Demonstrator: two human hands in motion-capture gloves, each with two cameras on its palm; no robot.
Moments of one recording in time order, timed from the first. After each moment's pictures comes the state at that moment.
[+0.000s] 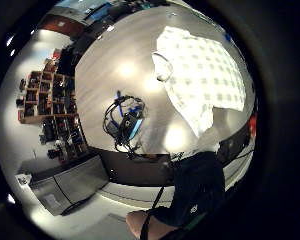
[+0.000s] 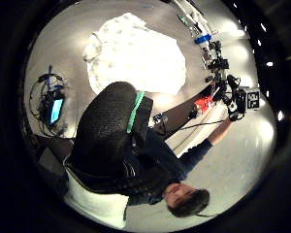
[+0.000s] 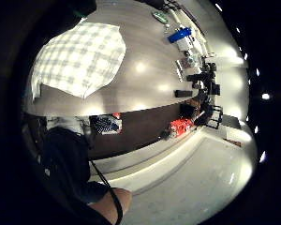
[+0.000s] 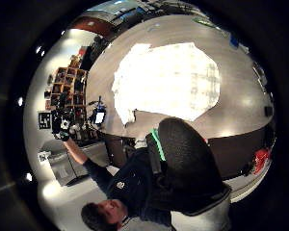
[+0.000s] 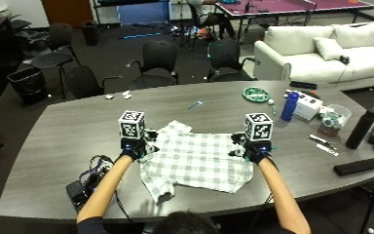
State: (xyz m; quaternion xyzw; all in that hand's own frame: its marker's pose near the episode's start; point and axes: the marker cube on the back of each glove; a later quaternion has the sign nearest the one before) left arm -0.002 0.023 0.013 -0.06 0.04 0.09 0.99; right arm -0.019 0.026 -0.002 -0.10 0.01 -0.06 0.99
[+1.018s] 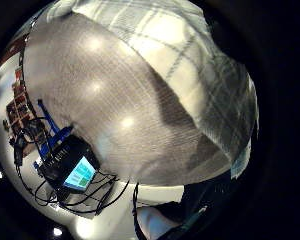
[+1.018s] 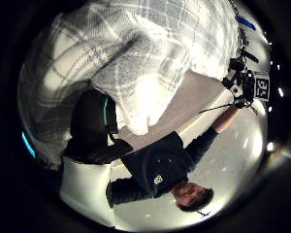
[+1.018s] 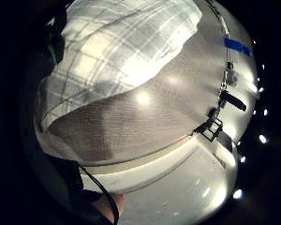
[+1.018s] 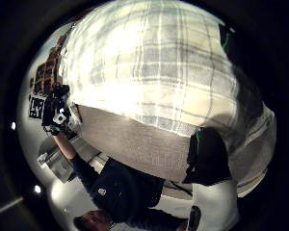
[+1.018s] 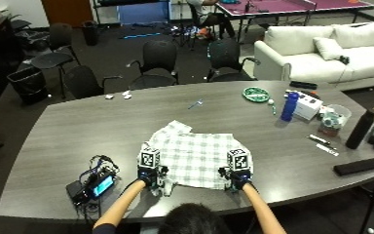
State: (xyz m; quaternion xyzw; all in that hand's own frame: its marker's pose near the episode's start) left arm 0.052 0.010 0.244 -0.24 0.01 0.11 0.97; right arm -0.044 0.024 0.236 -0.39 0.02 0.02 0.92
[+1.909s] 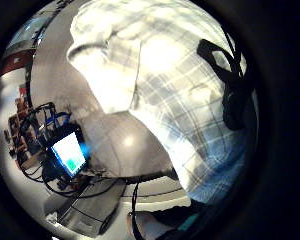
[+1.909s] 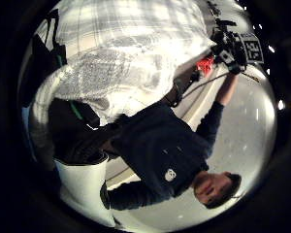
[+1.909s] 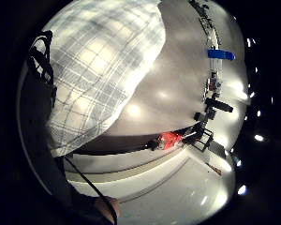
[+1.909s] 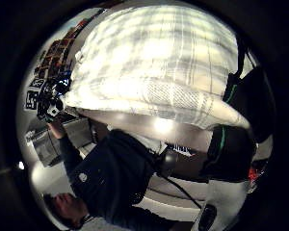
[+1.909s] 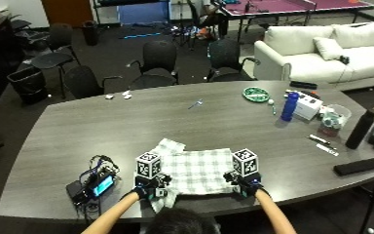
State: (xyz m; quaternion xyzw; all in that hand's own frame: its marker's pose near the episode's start) left arm 0.064 0.093 0.200 -0.18 0.07 0.24 0.95; right arm -0.026 0.054 0.180 -0.17 0.08 -0.17 0.97
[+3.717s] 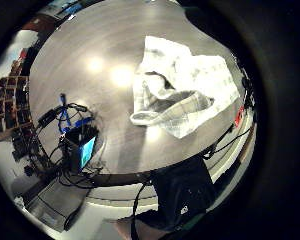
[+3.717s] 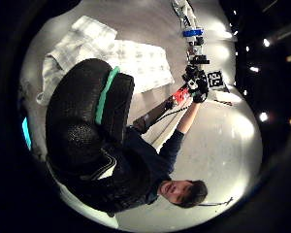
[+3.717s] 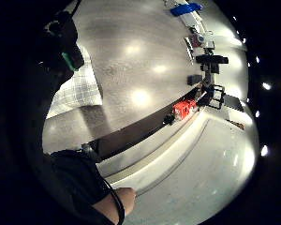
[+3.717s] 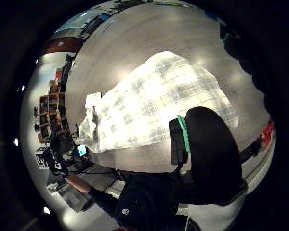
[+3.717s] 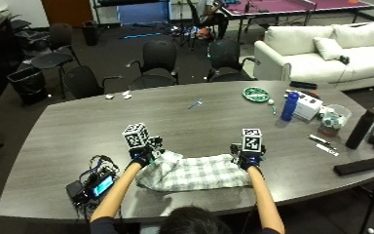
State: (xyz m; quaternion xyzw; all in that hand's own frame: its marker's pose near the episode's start) left arm 0.032 -0.030 0.123 -0.09 0.20 0.10 0.97; right arm 0.002 -0.036 0.133 -0.17 0.04 0.09 0.98
